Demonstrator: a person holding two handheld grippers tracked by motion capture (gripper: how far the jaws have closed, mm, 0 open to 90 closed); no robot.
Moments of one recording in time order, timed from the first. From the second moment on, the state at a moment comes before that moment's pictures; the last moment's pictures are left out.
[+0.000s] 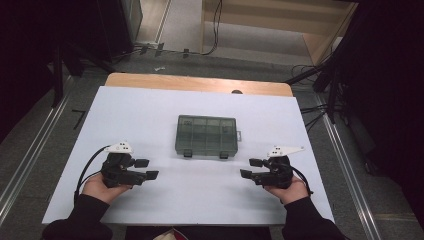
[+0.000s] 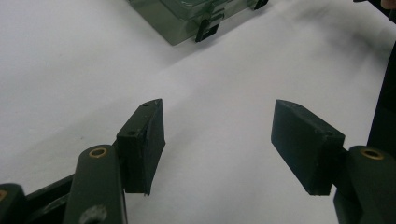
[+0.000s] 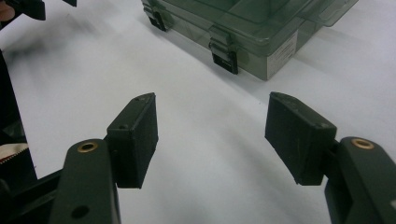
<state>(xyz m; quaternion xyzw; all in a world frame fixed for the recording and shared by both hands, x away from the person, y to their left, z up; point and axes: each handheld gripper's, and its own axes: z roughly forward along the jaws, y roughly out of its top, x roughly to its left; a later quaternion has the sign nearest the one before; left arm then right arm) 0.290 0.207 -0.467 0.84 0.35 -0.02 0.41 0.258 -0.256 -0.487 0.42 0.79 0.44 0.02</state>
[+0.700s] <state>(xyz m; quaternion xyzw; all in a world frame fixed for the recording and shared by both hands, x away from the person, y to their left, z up) 0.291 0.207 -0.468 0.84 0.36 -0.02 0.40 0.258 -0.256 -0.487 0.42 0.79 0.44 0.02</state>
